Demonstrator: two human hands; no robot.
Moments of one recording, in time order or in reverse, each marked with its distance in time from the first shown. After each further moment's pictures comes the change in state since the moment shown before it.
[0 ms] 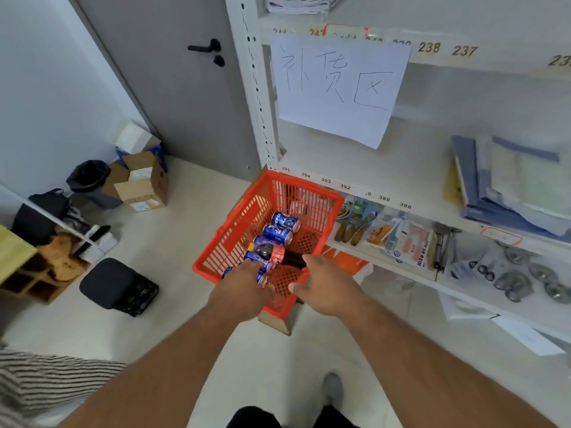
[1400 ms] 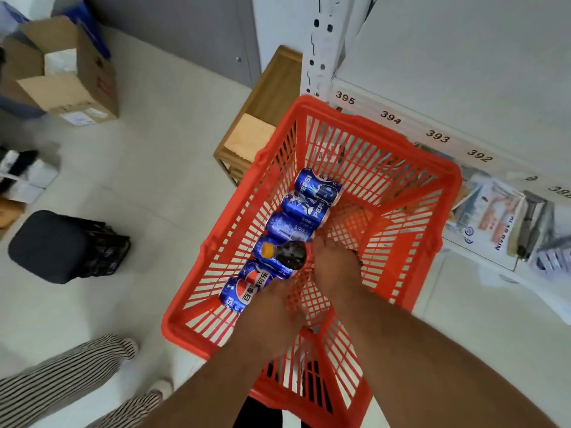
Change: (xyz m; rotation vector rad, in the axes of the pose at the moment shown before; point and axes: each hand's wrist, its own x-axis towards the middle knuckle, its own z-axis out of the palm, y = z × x) left_hand 0.254 -0.103 0.104 -0.257 -0.391 -0.069; right_hand 0.329 0.076 0.209 -0.428 -0.148 0.145
